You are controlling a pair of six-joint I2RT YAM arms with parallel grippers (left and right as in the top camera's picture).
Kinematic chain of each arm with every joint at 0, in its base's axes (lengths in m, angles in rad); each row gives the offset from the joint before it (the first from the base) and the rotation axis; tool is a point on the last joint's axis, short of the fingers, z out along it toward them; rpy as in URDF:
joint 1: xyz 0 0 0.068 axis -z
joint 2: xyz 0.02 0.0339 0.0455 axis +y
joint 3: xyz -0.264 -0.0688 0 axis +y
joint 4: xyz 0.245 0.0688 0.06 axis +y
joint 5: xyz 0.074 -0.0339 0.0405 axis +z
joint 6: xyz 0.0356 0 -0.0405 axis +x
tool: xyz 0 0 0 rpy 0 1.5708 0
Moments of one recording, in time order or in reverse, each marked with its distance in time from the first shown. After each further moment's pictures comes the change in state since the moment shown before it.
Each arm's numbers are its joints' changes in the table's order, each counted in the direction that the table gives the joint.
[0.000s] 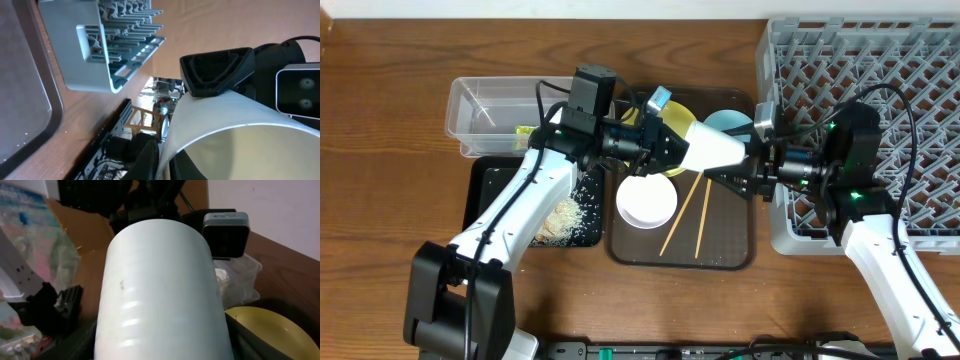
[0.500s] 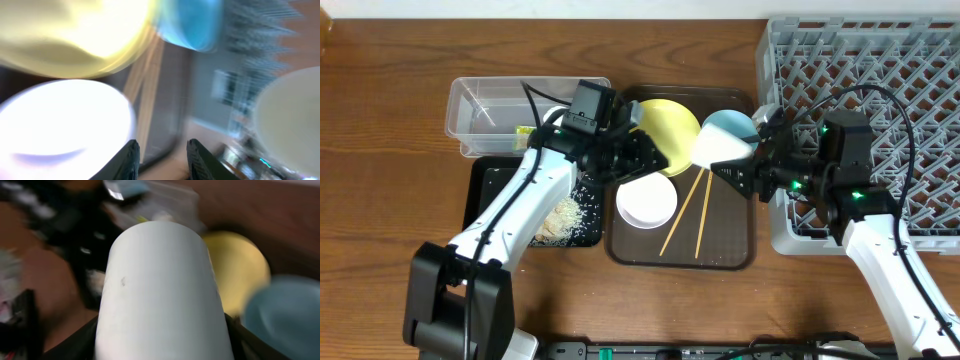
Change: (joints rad) left arm -0.009 -0.005 -0.001 0.346 0.632 0.271; right arm 0.017 -0.002 -0.005 0.318 -0.387 0.004
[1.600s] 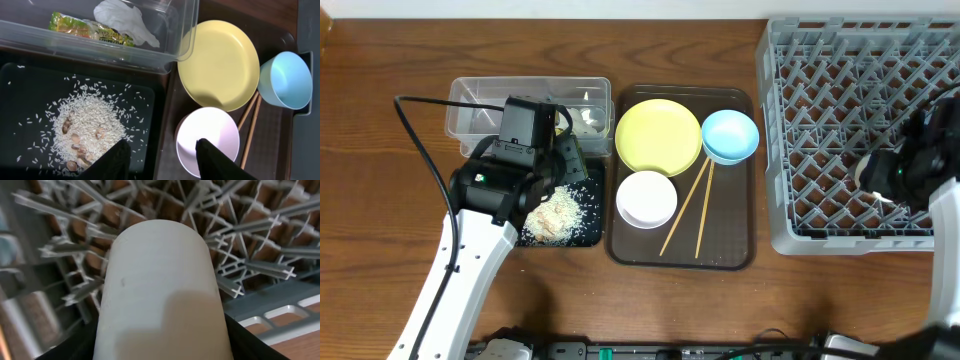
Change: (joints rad) left arm -0.096 -0.387 0.001 0.267 0.597 0.120; right arm 0.435 0.145 -0.399 0.787 -0.858 0.182
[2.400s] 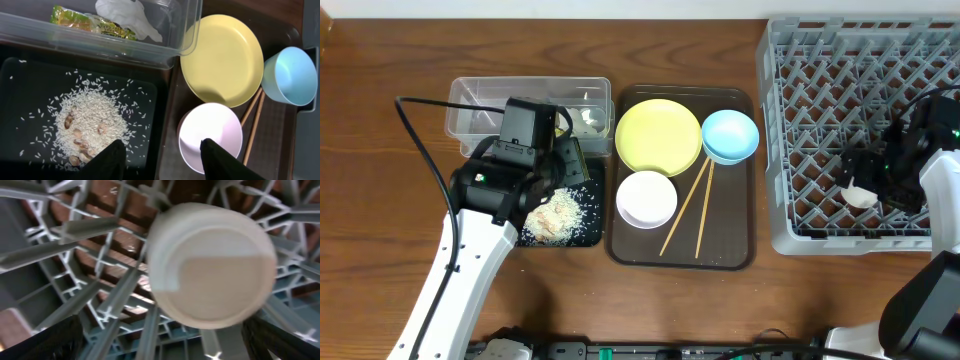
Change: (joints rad) left arm 0.000 0.001 0.000 0.029 0.001 0.002; right arm 0.005 0.189 0.000 -0.033 0.089 0.006
